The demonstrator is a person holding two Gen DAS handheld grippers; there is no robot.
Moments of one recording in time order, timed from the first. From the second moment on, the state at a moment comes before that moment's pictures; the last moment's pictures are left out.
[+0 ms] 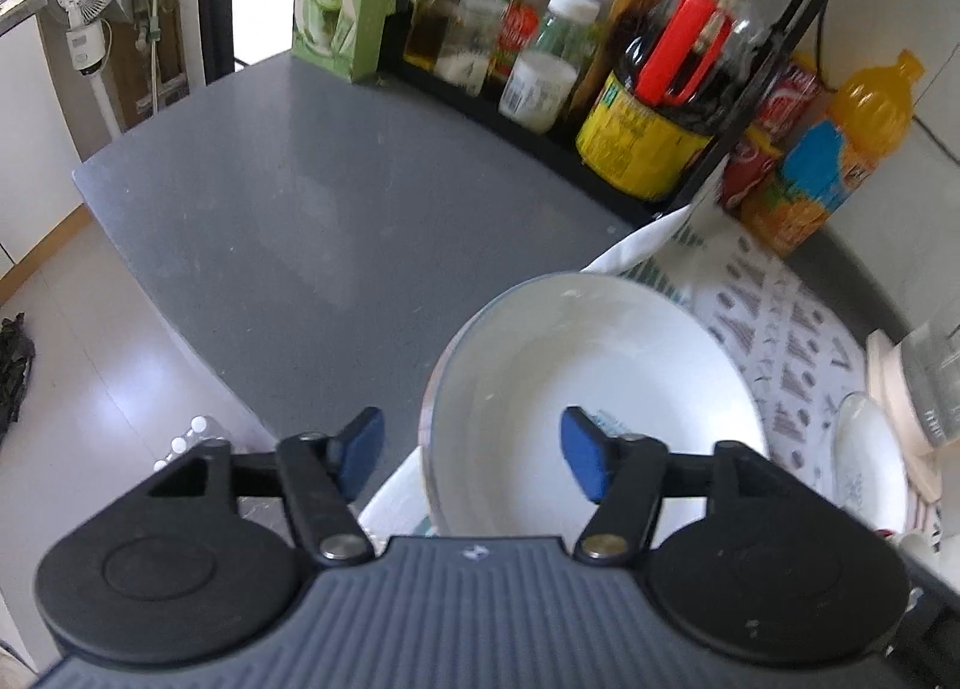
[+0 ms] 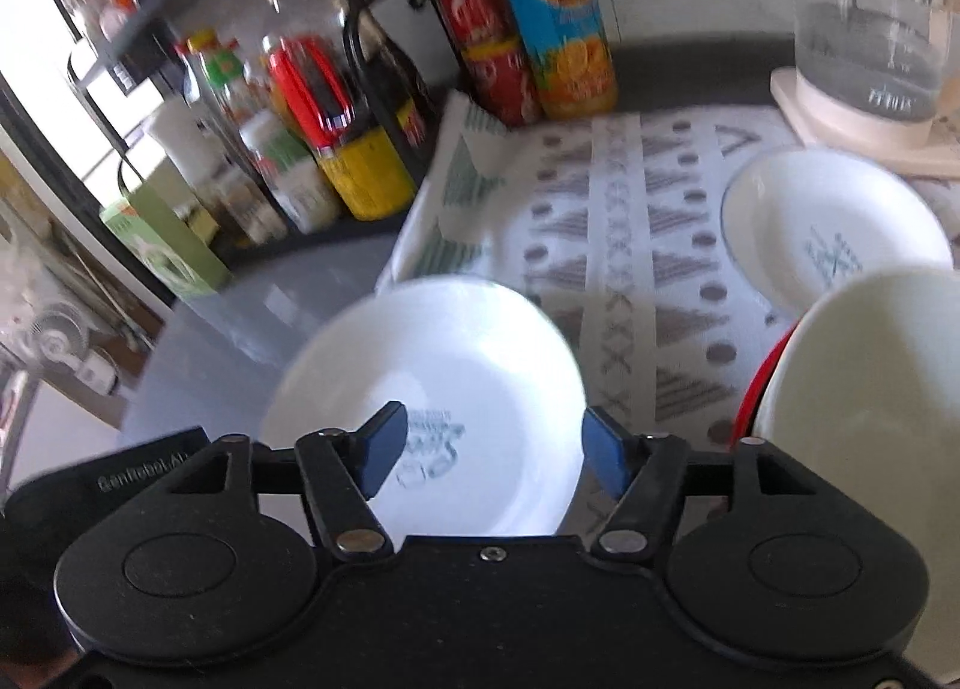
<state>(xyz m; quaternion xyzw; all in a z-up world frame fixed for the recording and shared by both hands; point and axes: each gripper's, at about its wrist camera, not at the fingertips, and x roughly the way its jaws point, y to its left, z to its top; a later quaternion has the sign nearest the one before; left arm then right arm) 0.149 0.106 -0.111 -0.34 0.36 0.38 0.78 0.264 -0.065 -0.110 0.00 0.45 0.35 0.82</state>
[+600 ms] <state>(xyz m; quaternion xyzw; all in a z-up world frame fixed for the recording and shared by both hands) 0.193 0.039 -0.059 -0.31 0.33 0.33 0.83 0.312 -0.158 -0.060 0.06 0.39 0.31 0.86</state>
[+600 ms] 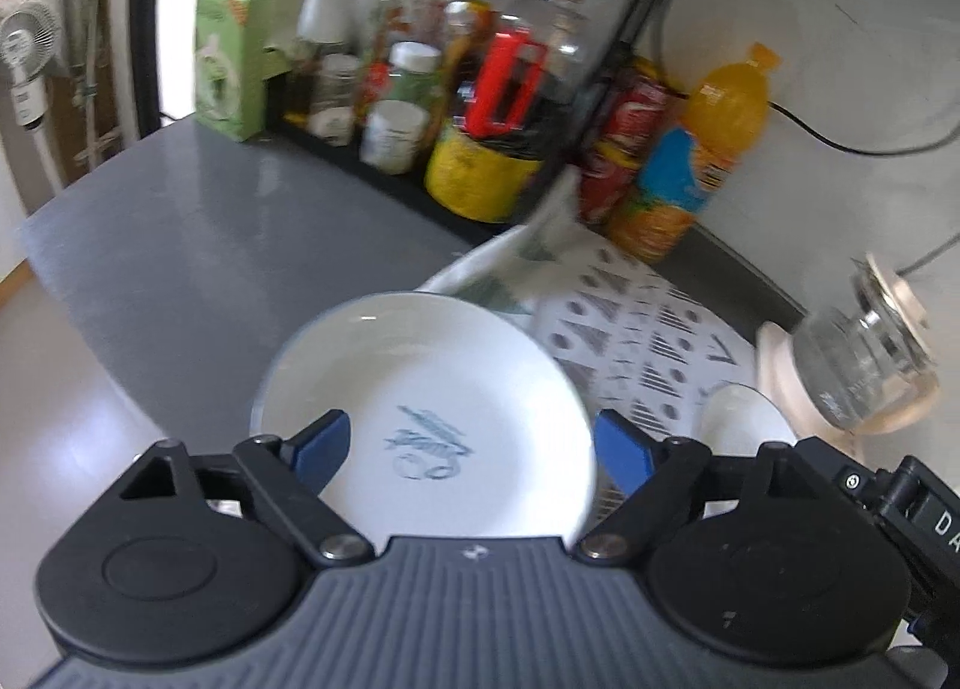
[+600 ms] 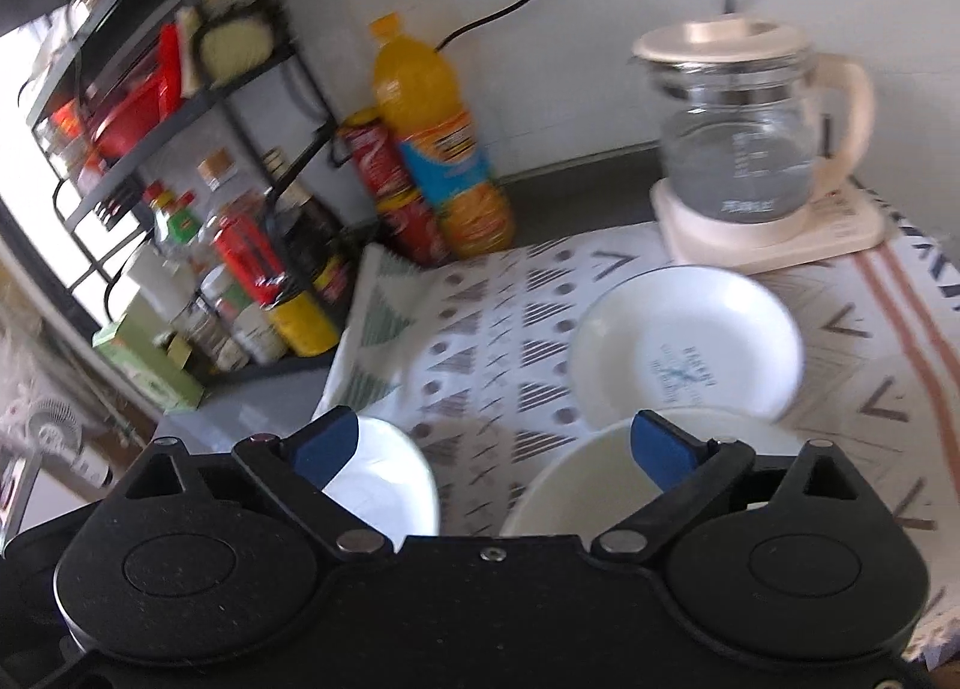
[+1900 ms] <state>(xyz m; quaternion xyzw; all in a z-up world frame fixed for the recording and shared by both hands) 0.384 -0.019 -0.081 -0.26 0.44 0.17 0.84 0.436 -0.261 -0.108 0.15 0.47 0.15 0.85</state>
